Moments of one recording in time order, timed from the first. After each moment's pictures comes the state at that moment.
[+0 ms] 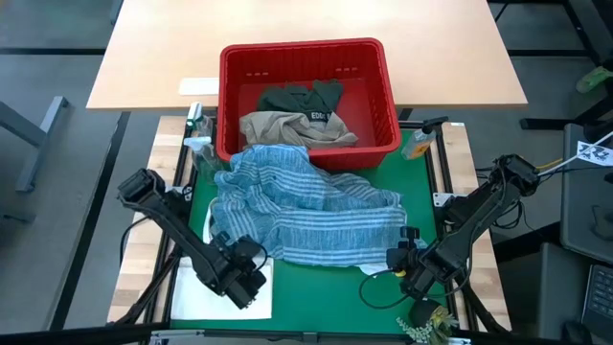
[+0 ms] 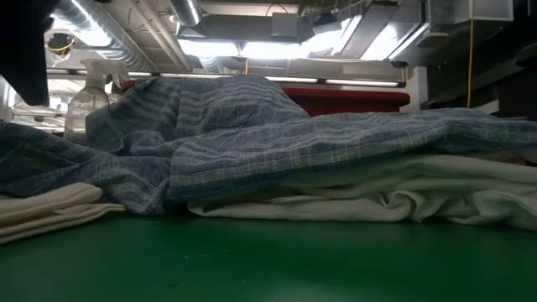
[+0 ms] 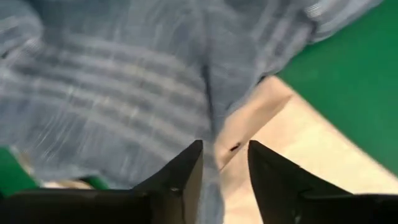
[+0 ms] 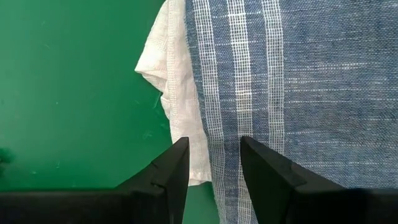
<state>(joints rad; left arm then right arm) -0.70 1.78 1.35 -1.20 -0.38 -1.50 0.84 1.44 0.95 -0.95 0.25 0.86</state>
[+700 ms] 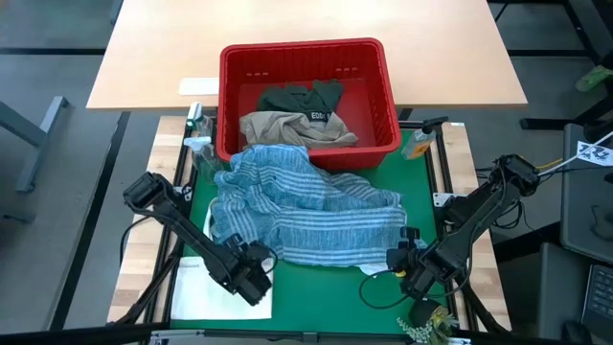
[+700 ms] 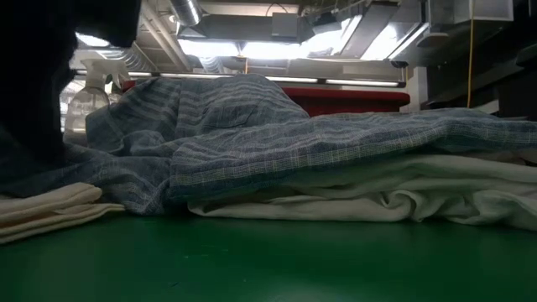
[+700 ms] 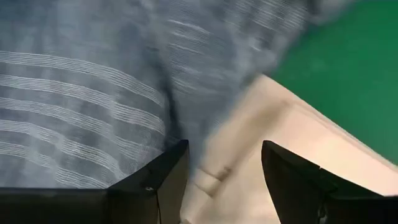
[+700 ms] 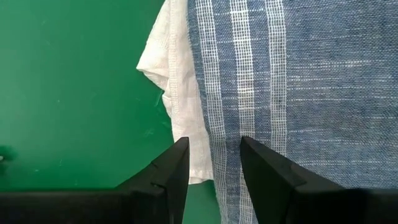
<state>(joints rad) -0.66 1.84 1.25 -0.99 -0.36 -1.33 0.84 1.44 0.95 -0.95 0.24 0.86</state>
